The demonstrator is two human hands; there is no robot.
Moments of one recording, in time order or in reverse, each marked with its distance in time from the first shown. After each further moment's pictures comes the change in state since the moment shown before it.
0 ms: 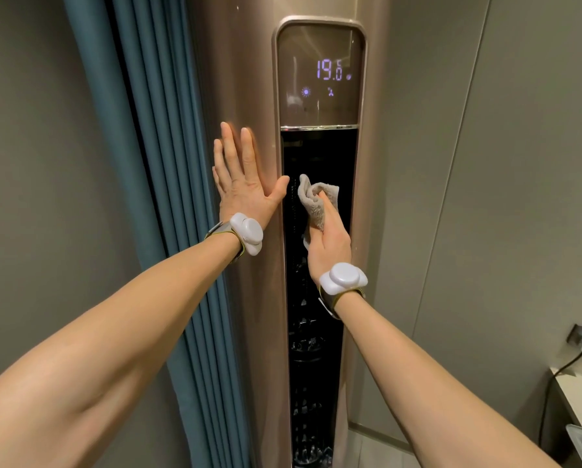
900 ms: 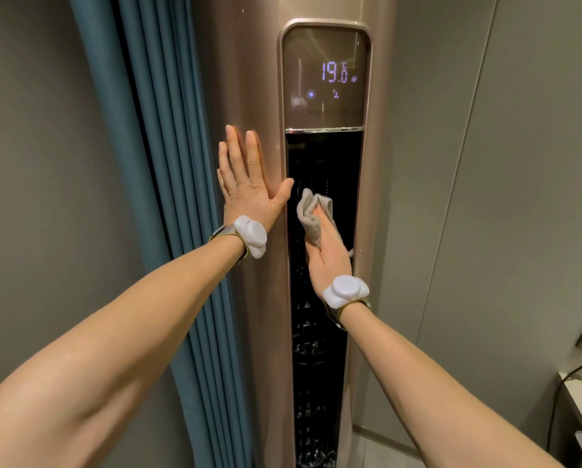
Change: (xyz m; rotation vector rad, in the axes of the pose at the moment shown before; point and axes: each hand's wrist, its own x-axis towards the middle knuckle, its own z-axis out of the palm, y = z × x) left_hand -0.001 -0.001 0.000 -0.005 0.002 0.021; right_hand -0.006 0.018 0.001 -0.211 -0.158 -0.128
